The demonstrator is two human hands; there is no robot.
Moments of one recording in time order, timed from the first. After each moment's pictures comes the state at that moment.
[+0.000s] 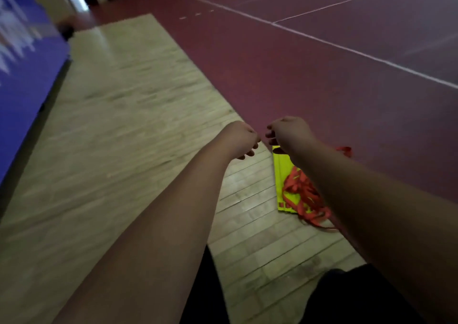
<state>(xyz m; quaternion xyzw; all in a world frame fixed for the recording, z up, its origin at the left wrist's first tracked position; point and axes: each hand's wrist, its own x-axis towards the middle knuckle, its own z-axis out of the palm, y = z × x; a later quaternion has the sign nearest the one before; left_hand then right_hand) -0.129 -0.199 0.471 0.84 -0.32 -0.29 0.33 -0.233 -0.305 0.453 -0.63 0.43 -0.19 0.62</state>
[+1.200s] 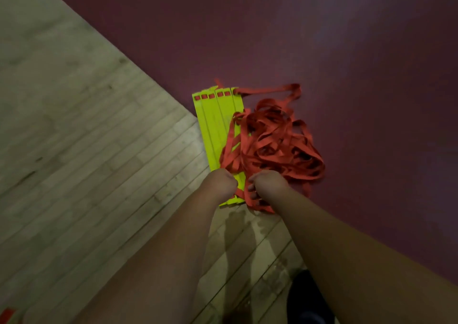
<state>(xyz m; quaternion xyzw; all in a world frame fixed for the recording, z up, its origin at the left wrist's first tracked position) -0.142 -0.433 0.063 0.83 -0.35 -0.42 0.09 -0.288 -0.496 0.049 -0.45 0.60 0.01 0.65</state>
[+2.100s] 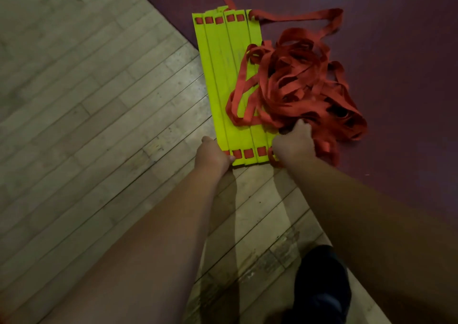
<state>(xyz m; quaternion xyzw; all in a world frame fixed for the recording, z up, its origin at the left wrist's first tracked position) -0.119 -0.409 -0.070 0.89 -0.22 -0.38 0.11 -0.275 -0.509 -0.043 -0.60 0.71 0.00 0.37</state>
